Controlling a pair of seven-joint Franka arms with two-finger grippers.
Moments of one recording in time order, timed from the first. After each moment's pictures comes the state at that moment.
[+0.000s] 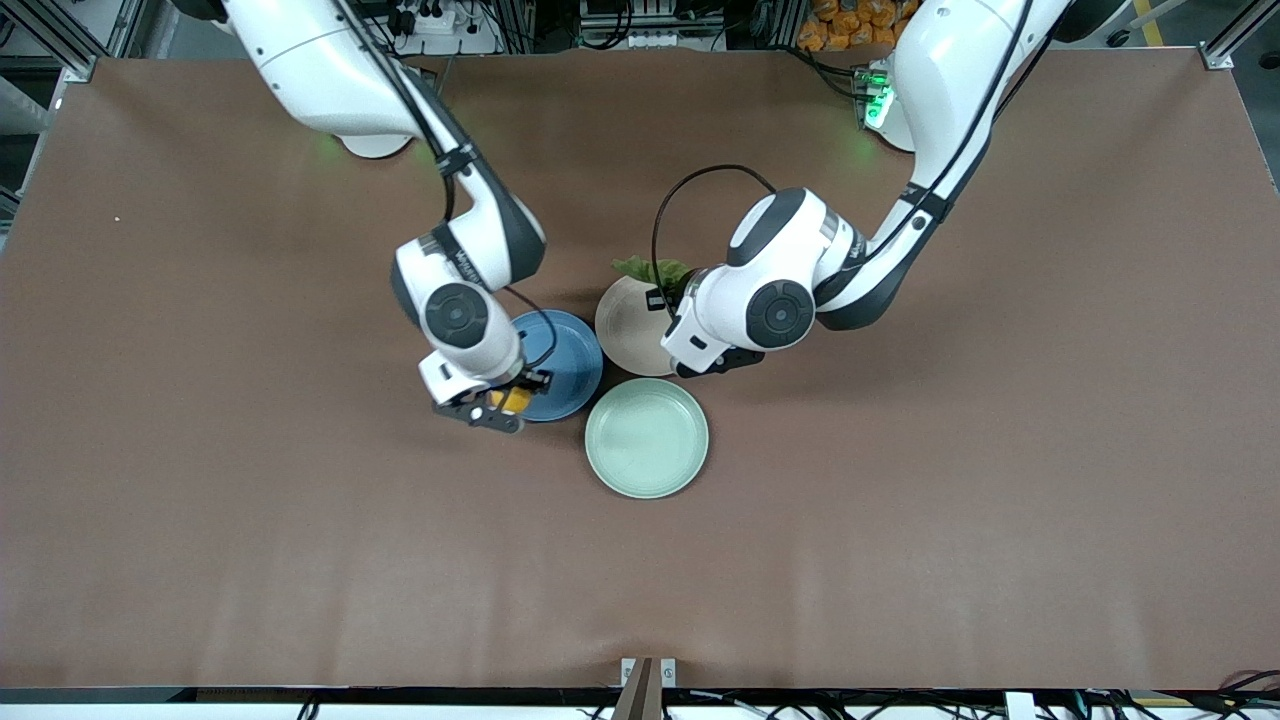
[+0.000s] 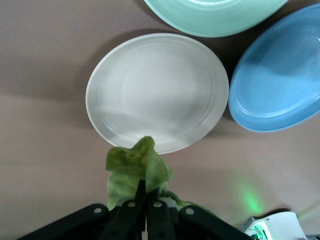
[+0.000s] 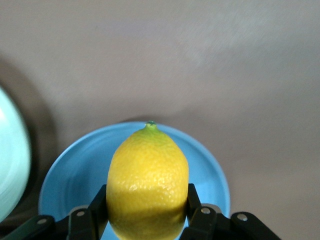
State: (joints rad) left arm -0.31 0.65 -0.44 -1.53 -0.29 1.91 -0.79; right arm 0.56 0.58 0.00 -1.72 0.03 2.21 0.81
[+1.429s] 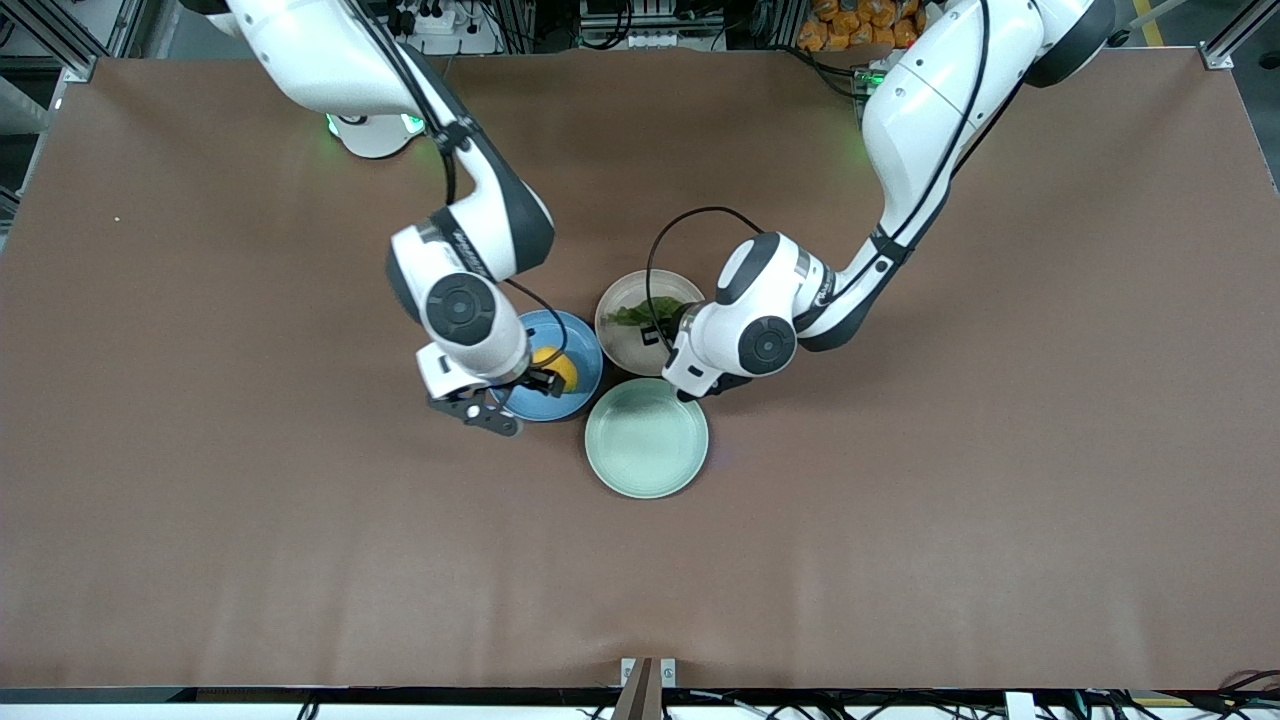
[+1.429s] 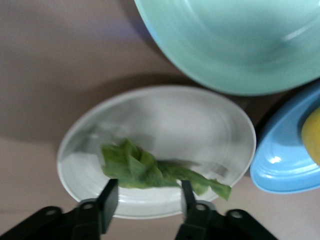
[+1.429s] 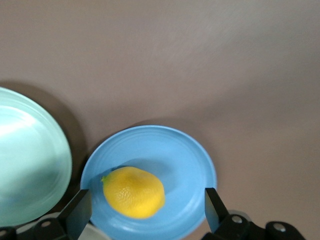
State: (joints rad) left arm -0.31 0.77 -0.43 -1.57 -0.25 2.11 -0.79; right arm 0.53 0.56 -0.03 -1.47 0.04 1.90 0.87
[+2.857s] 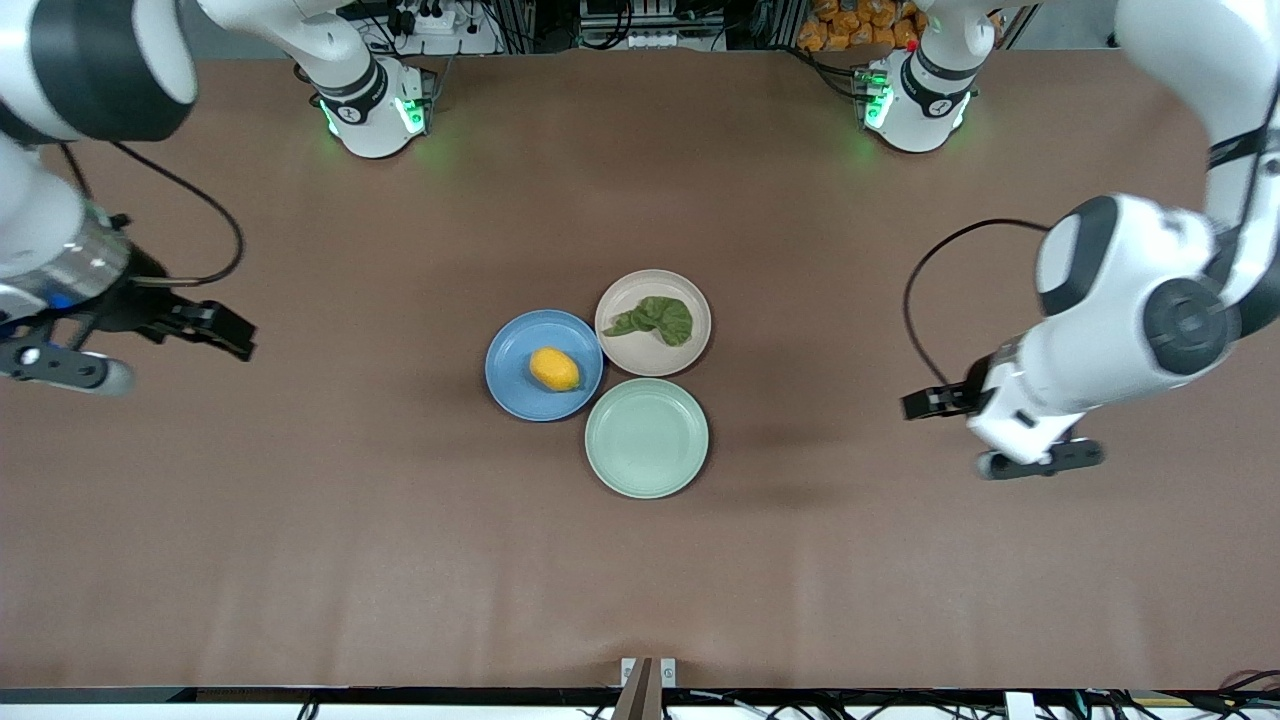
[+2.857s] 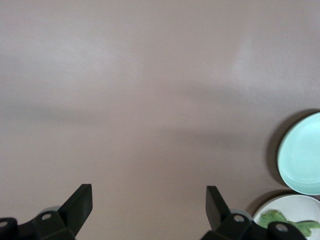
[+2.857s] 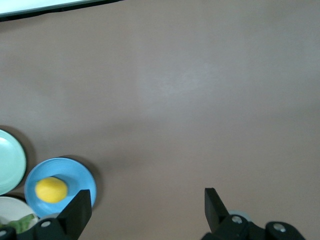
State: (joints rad) left arm 0.12 0.42 -0.39 -1.45 0.09 1.79 -0.41; right arm 0.40 0.24 -0.34 -1.33 0.01 1.58 0.25
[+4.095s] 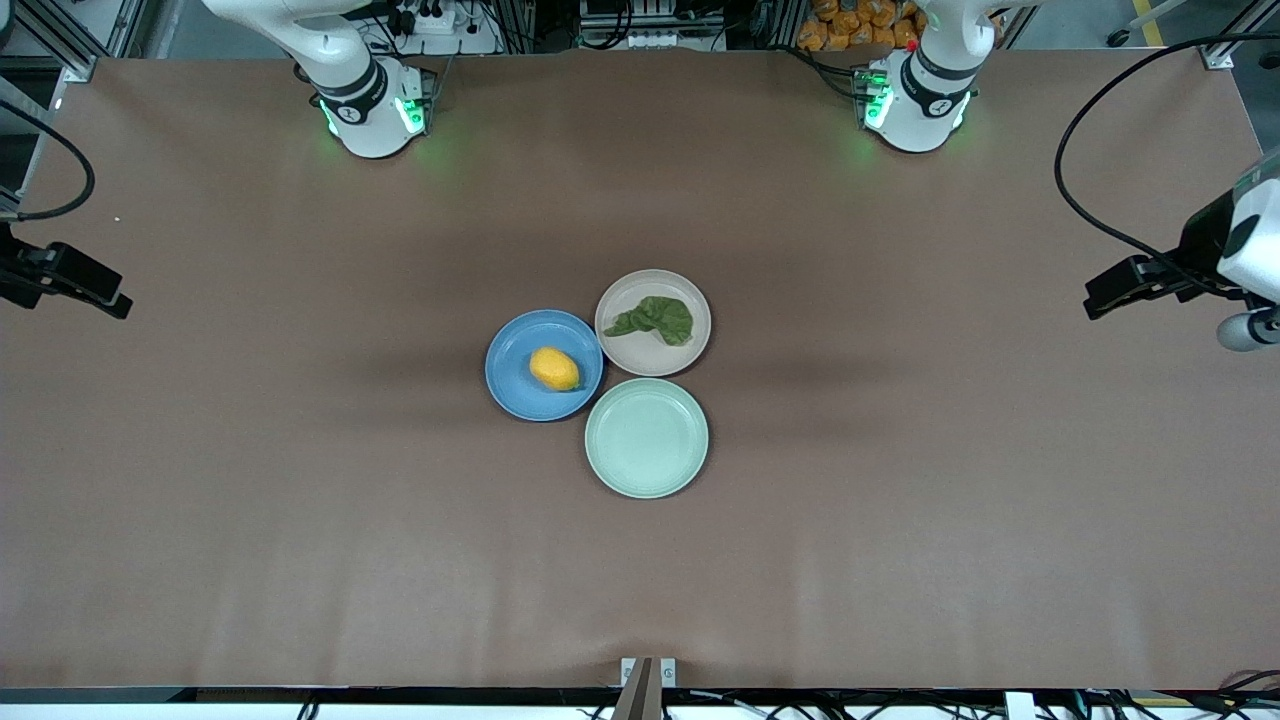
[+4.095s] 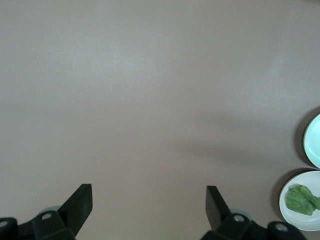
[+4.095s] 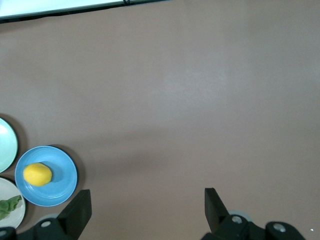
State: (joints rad) left arm 0.07 0.14 -0.15 -1.42 0.05 1.53 -0.27; right arm 0.07 0.11 -0.10 -1.38 0.02 1.56 0.09
